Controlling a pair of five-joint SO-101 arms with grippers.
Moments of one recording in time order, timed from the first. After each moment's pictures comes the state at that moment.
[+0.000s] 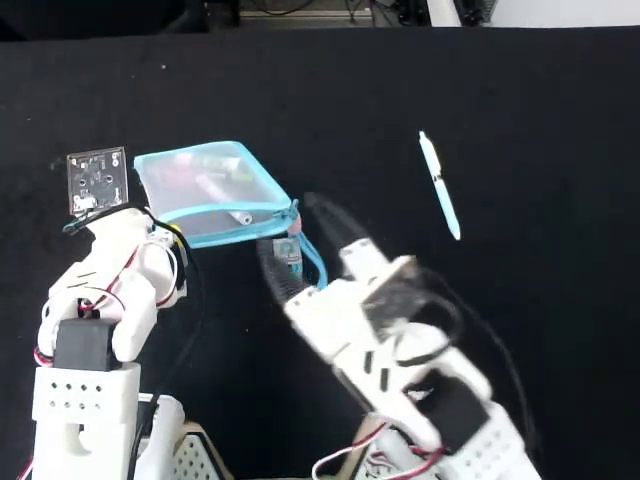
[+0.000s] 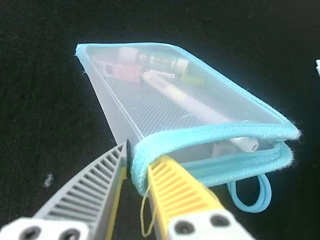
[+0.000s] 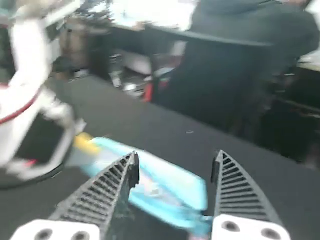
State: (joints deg) left arm -1.7 -67.4 51.3 62.1 8.7; right arm -36.5 -89.1 67.6 36.2 4.4
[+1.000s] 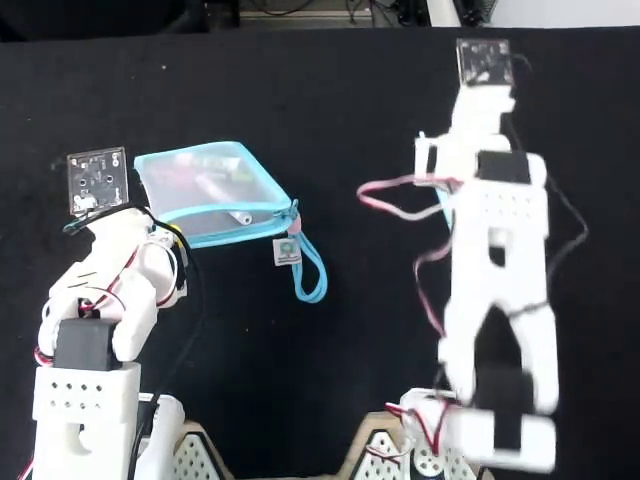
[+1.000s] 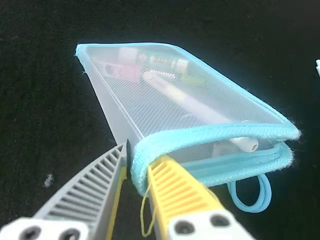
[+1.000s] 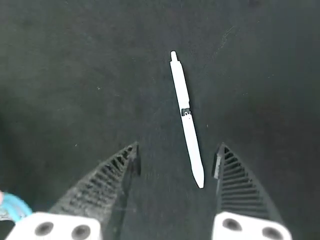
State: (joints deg) left arm -1.7 -67.4 51.3 62.1 8.7; right arm 6.2 -6.8 10.4 61.1 4.3
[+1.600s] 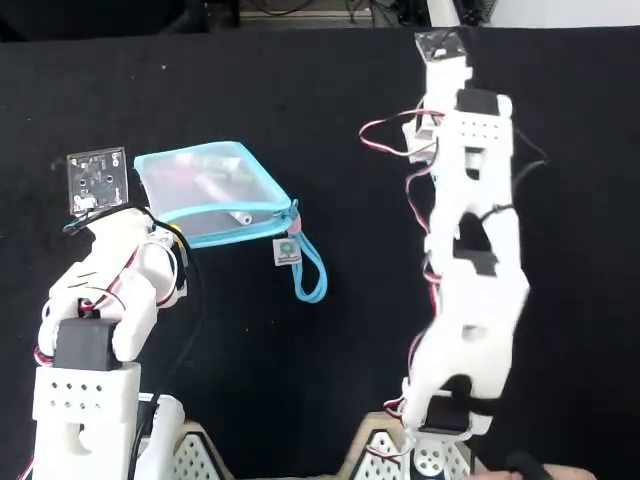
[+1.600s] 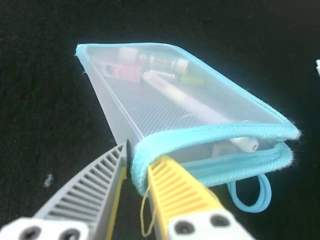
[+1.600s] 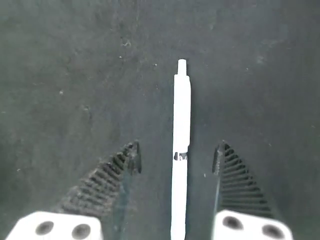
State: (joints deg) left arm -1.7 -67.4 51.3 62.1 8.7; right arm 6.7 42.2 -38.5 73.7 18.2
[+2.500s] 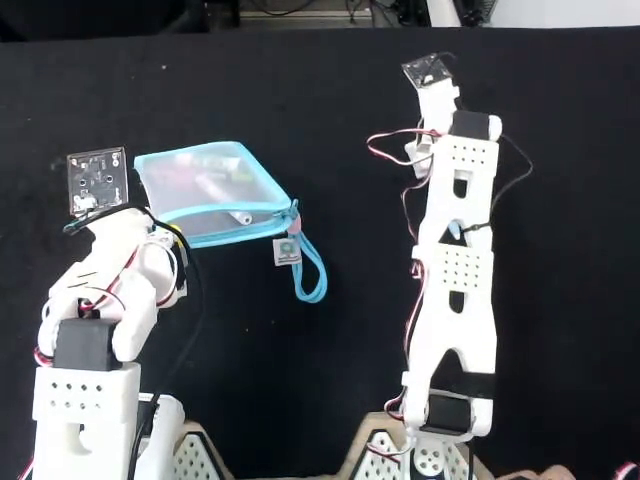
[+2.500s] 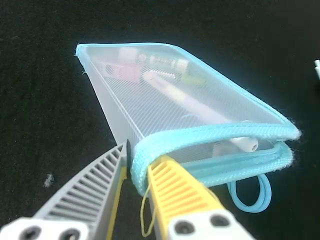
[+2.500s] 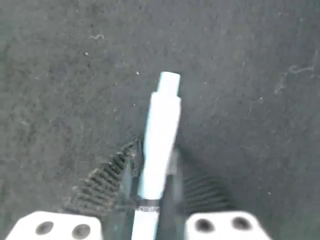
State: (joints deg) left arm -1.7 -67.4 51.3 62.1 8.7; right arm 9.1 82.1 -92.6 88.0 29.1
